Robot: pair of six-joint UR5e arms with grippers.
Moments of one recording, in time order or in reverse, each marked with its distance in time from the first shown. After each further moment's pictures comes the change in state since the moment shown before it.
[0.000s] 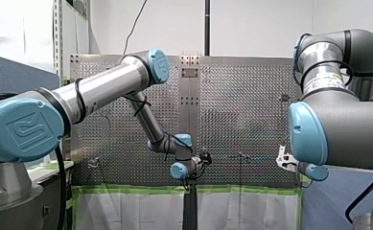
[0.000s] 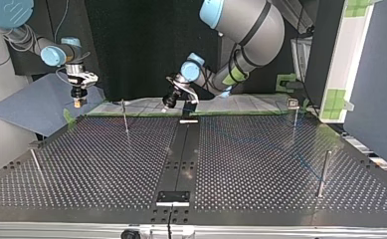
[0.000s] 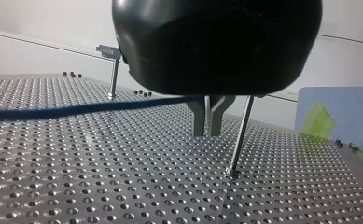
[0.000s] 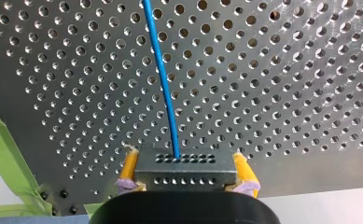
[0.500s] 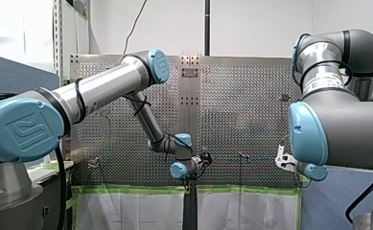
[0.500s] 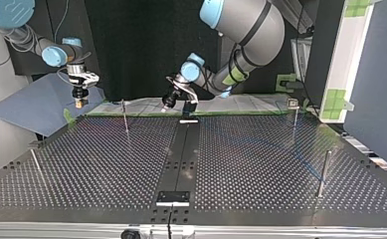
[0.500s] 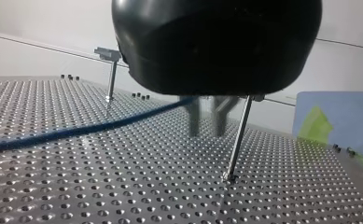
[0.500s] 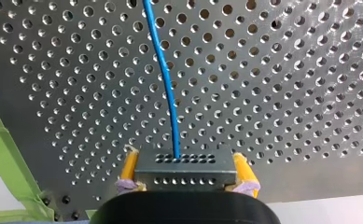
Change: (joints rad) left arm 0.000 0.001 0.001 -0.008 0.022 0.001; right arm 0.010 0.001 -0.001 0.001 0.001 0.000
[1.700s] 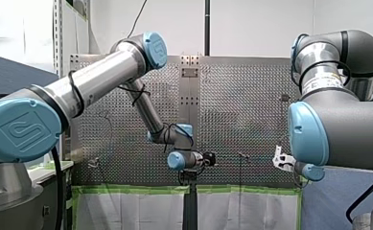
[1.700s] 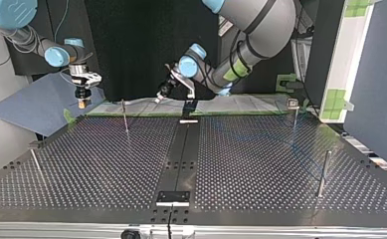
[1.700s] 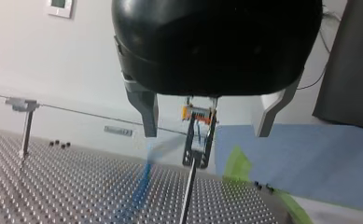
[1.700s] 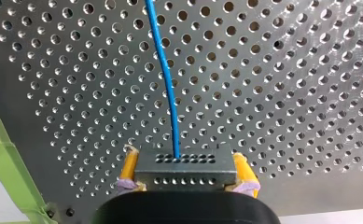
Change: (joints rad) left arm -0.031 0.126 -0.112 -0.179 0.094 0.257; right arm 0.015 0.002 0.000 -0.002 -0.005 0.000
